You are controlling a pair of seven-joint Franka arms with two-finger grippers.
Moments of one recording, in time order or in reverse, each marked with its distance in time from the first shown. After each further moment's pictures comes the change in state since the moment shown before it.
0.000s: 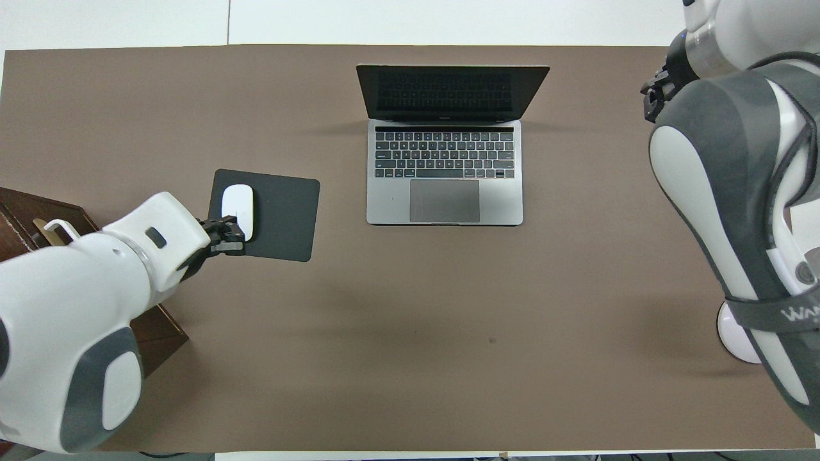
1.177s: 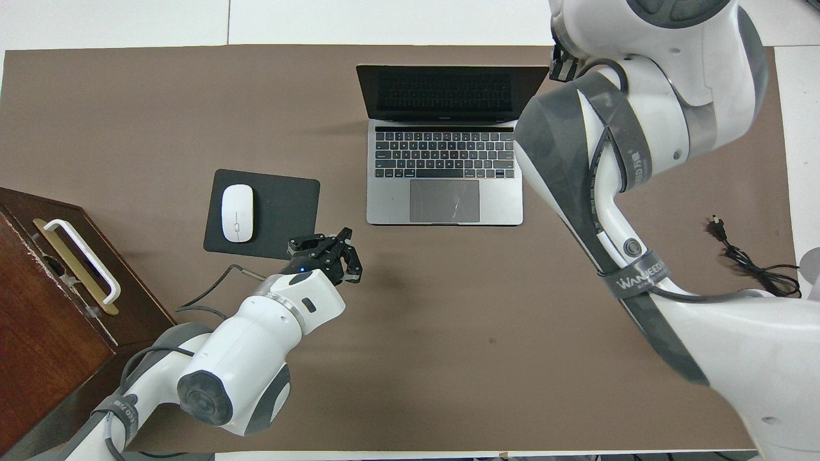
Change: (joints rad) left arm -0.257 0.305 0.002 -0.211 0.000 0.854 0.007; right arm 0.156 0.211 0.011 0.204 -0.189 0.209 -0.012
